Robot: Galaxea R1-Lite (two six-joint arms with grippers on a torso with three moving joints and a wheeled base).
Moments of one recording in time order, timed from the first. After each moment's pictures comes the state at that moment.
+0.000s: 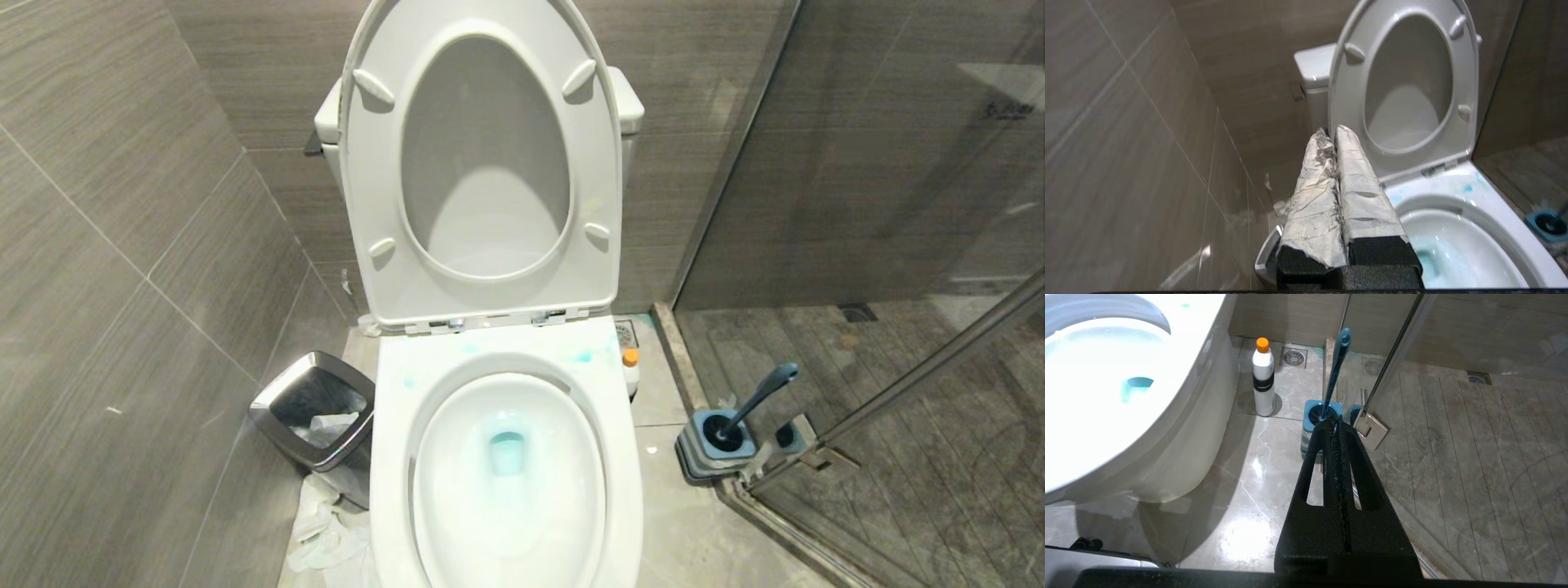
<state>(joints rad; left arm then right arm) 0.02 0.49 -0.87 0.05 -0.17 0.14 0.01 0.00 0.00 0.01 0.03 -0.10</state>
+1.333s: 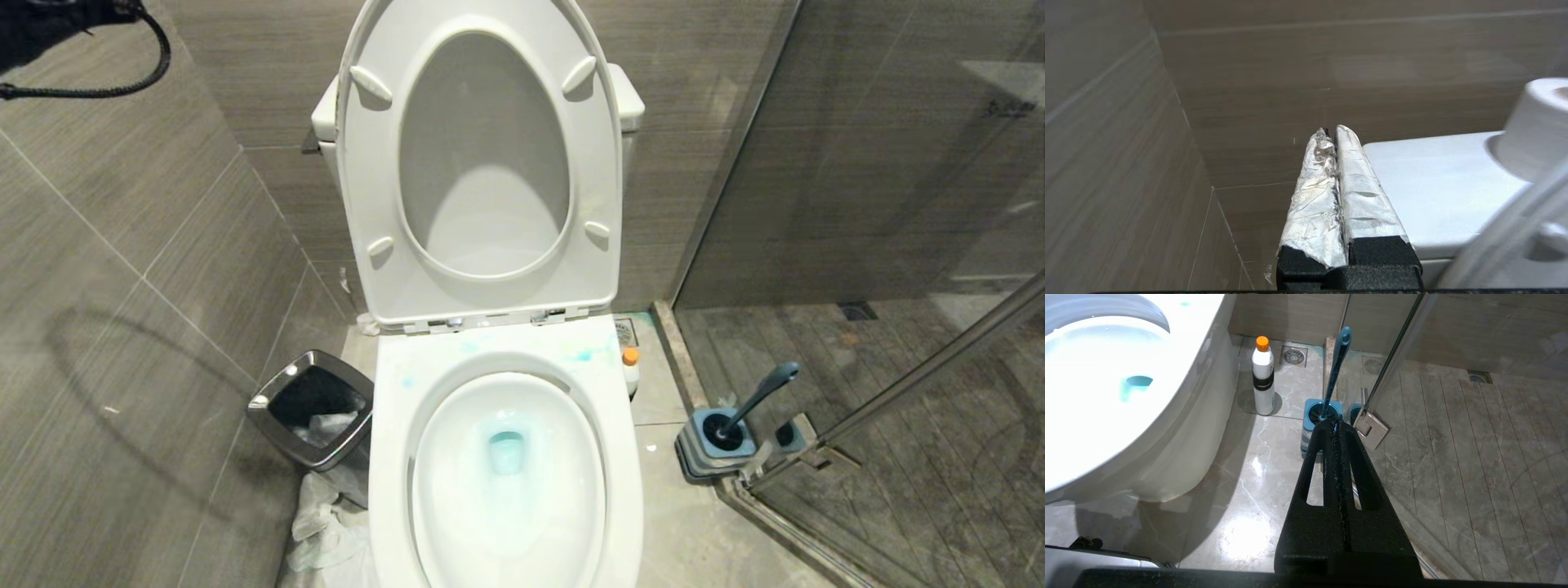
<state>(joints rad) 0.10 1.79 -1.88 -0.33 -0.16 -0.02 0.01 0.00 0.00 0.01 0.03 -0.10</state>
